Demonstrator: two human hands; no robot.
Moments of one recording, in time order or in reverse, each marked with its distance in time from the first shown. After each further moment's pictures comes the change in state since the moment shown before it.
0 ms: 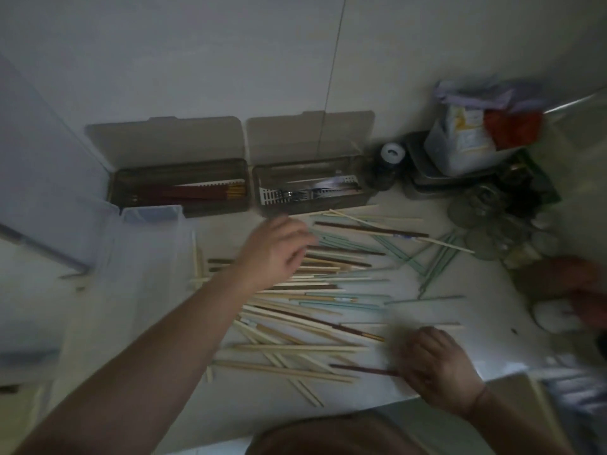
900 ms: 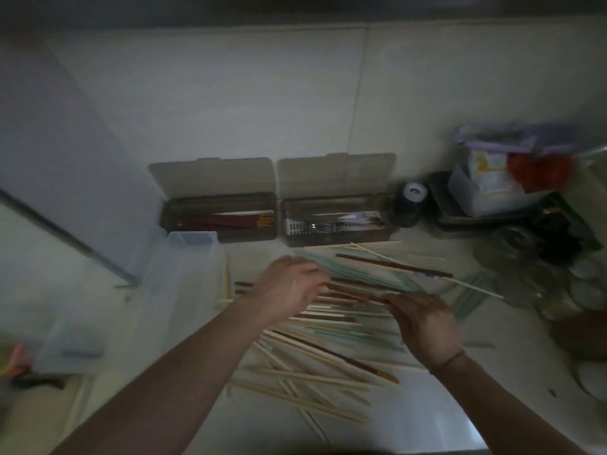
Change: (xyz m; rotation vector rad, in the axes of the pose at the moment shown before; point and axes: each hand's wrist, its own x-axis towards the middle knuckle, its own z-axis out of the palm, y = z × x) left_hand 0.001 0.030 -0.032 0.107 -0.217 -0.186; right_hand 0.146 -0.012 -0.034 -0.053 0.345 0.058
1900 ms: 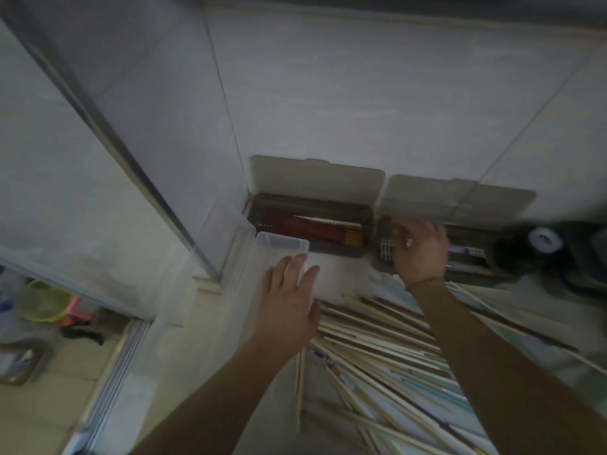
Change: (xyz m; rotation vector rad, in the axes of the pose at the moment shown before) left_hand -0.101 -0.101 0.009 0.079 0.185 -0.626; right_hand 0.209 -0.096 0.130 0.107 0.034 0.243
